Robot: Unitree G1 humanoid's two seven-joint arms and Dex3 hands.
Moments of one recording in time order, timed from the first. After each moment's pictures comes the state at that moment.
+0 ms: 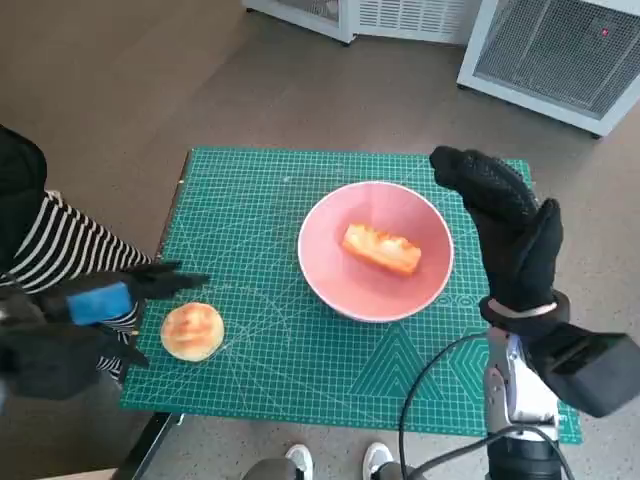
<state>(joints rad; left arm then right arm) -0.15 0.93 0.03 0.08 0.15 -0.26 -0.80 -0.38 -0.11 -0.08 0.05 0.28 -0.41 0.34</state>
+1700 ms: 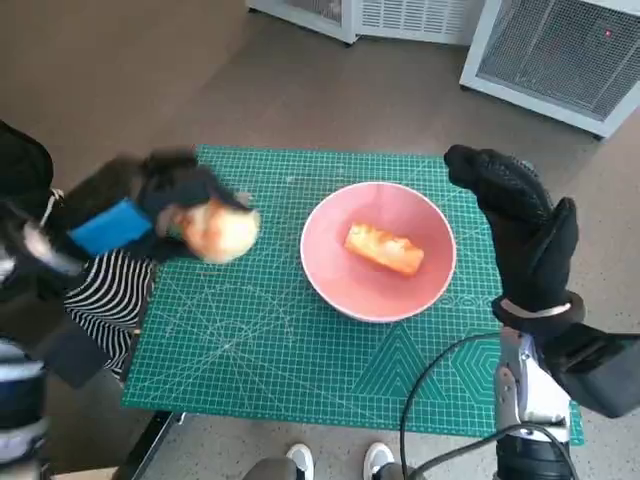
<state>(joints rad) -0.61 0.69 0.03 0.12 0.10 -0.56 -0.45 -0.38 -0.13 -0.12 0.06 0.27 -0.41 0.34</state>
